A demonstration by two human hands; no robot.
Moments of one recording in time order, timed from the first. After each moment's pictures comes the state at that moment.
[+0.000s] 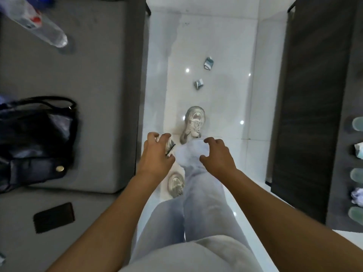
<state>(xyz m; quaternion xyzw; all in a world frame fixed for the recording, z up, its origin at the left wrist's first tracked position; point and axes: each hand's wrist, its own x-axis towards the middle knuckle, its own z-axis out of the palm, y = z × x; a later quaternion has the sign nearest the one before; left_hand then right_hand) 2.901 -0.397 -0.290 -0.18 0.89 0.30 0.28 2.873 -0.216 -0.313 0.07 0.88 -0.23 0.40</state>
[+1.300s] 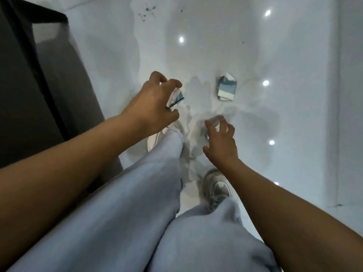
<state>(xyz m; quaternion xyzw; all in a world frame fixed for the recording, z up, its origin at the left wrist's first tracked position) 2.353 -0.417 -0.728 0.11 0.91 0.17 0.37 2.496 -0.258 -0.839 0.13 0.88 -0.20 0.41</state>
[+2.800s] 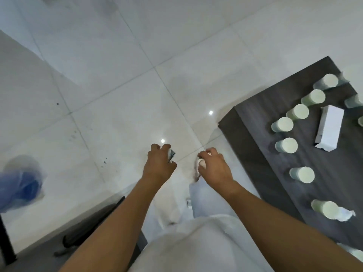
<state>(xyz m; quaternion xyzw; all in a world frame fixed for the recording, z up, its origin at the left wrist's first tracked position) 2.008 -0.201 -0.153 0.09 0.91 0.19 0.36 2.101 -0.045 -0.177 0.24 0.90 -0.29 0.24</state>
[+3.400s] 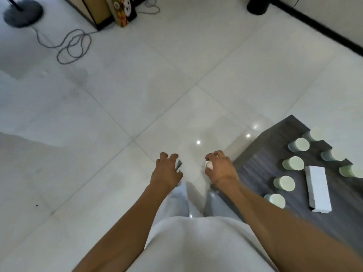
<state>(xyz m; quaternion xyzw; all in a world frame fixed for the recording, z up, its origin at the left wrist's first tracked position) 1.695 0.052 -0.121 0.28 0.89 0.14 0.34 1.813 0.199 -0.137 0.37 0.87 -0.28 0.18</state>
